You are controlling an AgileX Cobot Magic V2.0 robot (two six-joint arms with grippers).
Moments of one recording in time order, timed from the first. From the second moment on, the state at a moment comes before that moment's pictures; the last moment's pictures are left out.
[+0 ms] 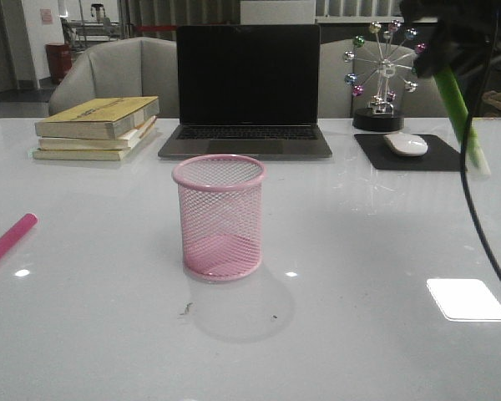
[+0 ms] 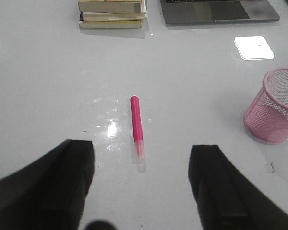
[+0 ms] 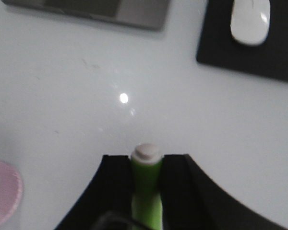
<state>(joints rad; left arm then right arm) -0.08 0.59 -0.68 -0.13 0.72 0.11 0.24 1.39 -0.98 0.05 0.25 0.04</state>
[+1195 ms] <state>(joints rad) -0.08 0.59 -0.68 -0.13 0.72 0.11 0.64 1.85 -0.77 -0.07 -0.96 0.03</state>
